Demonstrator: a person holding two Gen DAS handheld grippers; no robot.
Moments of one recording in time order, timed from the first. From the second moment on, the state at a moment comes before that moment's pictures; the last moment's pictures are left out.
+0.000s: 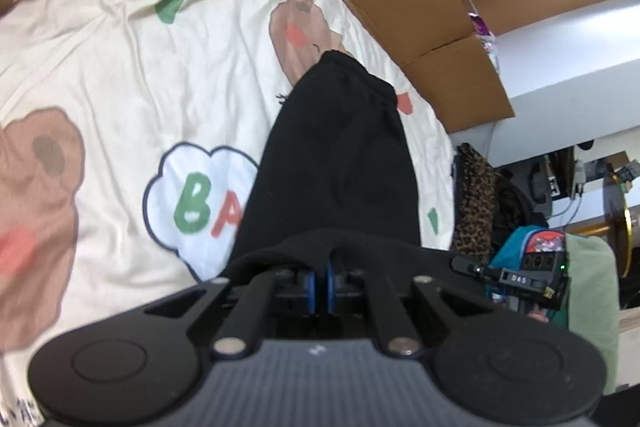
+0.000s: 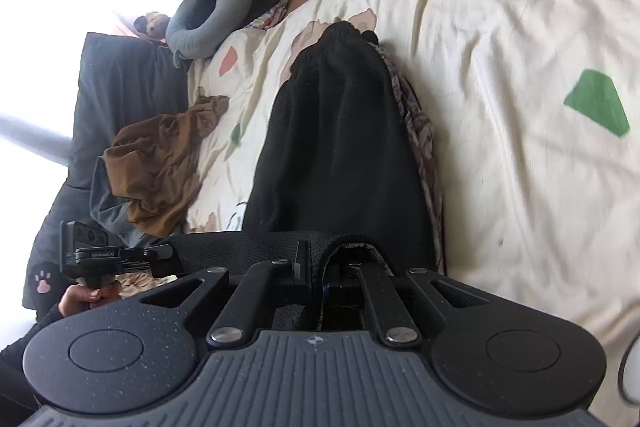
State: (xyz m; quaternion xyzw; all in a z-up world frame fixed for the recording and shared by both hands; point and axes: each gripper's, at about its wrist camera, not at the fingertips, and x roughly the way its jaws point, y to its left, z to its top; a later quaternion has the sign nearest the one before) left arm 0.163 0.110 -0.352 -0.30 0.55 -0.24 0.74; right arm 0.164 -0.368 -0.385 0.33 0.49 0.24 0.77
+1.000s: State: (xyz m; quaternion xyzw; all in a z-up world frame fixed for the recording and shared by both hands) left arm 0.250 0.097 -0.353 -0.27 0.52 -0.24 0.77; right arm 0.233 -0.379 -0.400 0.36 0.46 0.18 0.79
